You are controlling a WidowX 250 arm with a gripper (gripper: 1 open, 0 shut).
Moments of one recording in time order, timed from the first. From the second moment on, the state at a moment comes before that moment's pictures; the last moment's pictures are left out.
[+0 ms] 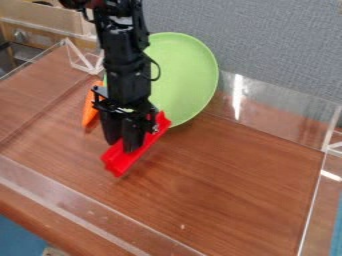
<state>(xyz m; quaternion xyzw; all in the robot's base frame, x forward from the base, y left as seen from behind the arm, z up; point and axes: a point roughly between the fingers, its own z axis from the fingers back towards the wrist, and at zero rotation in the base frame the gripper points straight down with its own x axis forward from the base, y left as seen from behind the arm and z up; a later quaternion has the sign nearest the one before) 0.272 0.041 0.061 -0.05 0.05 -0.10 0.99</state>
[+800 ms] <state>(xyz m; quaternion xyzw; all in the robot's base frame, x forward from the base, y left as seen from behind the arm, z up) 0.283 0.030 0.071 -0.05 0.02 -0.11 0.99</state>
